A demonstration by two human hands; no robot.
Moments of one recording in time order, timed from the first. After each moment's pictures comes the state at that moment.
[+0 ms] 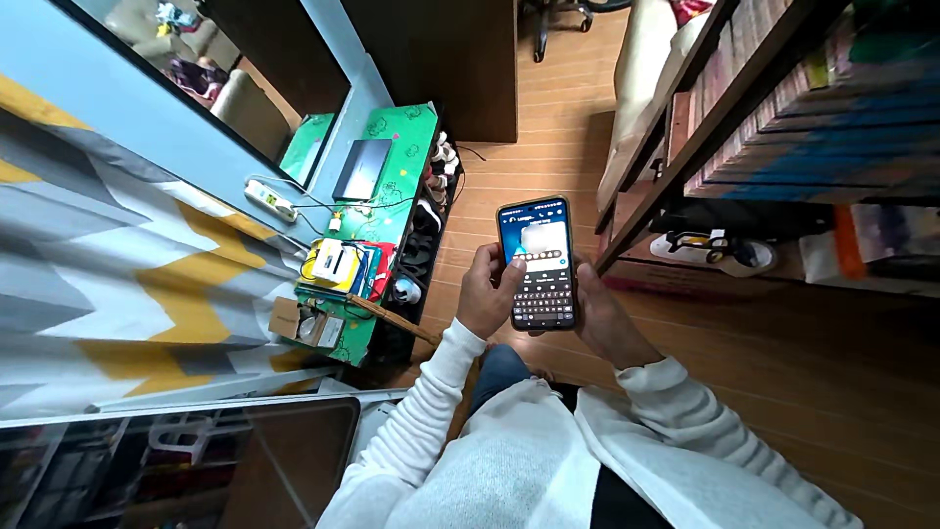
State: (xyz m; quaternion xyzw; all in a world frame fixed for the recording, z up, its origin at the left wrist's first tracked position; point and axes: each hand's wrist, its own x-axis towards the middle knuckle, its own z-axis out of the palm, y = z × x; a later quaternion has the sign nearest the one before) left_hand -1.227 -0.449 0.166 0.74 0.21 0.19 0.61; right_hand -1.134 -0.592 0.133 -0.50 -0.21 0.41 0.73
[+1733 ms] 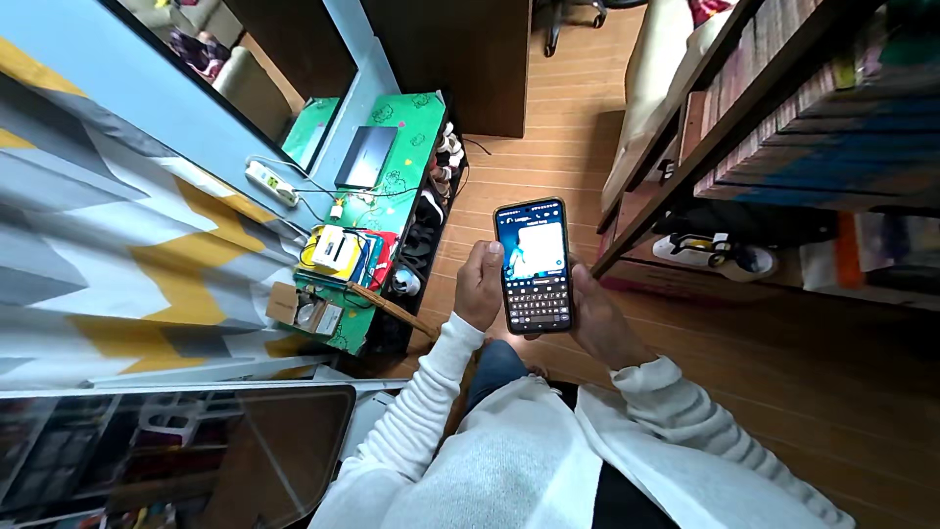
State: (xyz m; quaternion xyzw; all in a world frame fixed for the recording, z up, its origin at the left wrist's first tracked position) left_hand -1.241 -0.439 0.151 0.74 0.21 0.27 0.58; right_hand -1.148 -0.588 0.132 -0.49 -0.20 0.45 0.72
